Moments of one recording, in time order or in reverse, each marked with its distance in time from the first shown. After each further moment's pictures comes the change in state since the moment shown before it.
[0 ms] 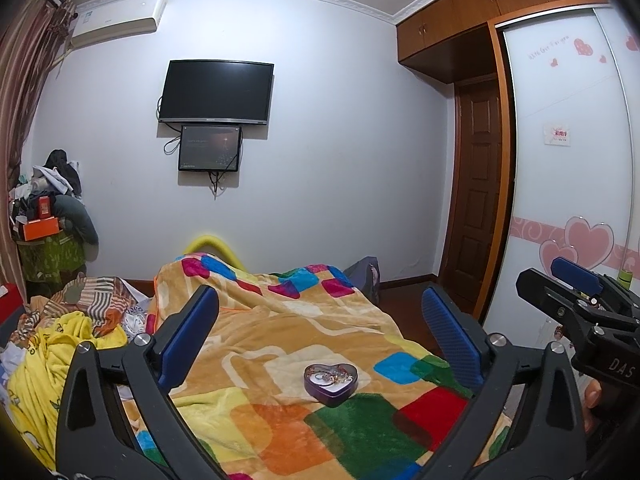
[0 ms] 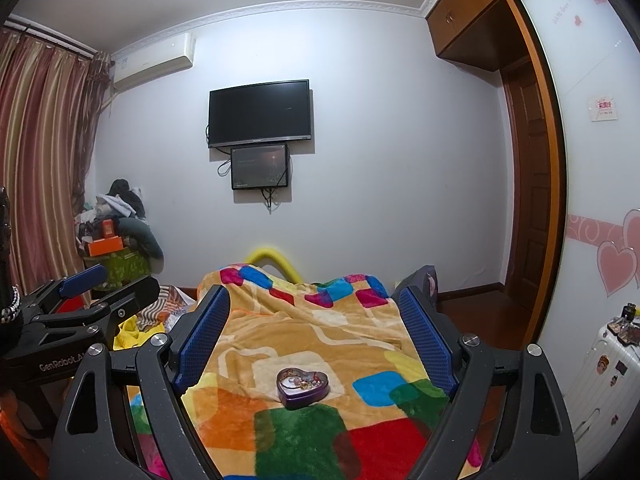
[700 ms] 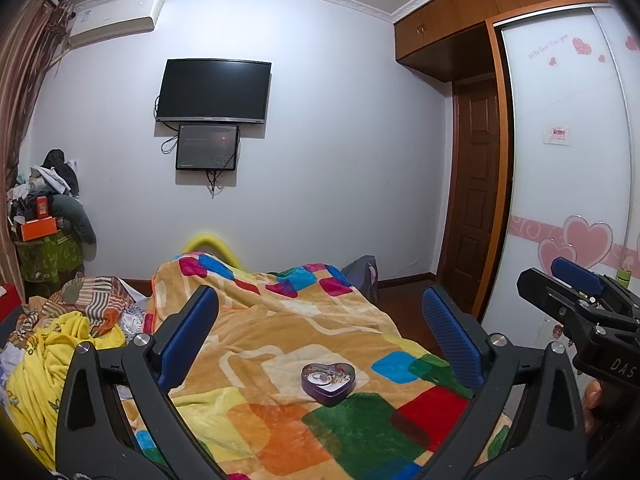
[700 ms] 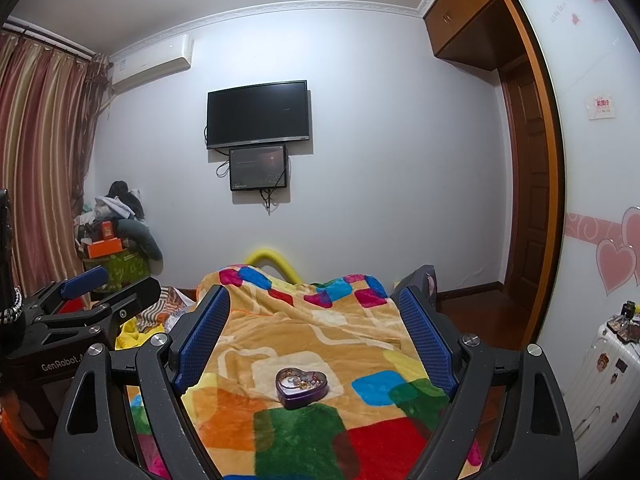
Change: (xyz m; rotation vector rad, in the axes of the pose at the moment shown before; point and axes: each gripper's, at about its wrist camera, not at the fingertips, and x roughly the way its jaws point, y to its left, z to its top) left arm 0.002 -0.003 -0.002 0.001 0.004 -0.009; right arm -0.001 -0.001 0.000 0.004 0.000 -0.004
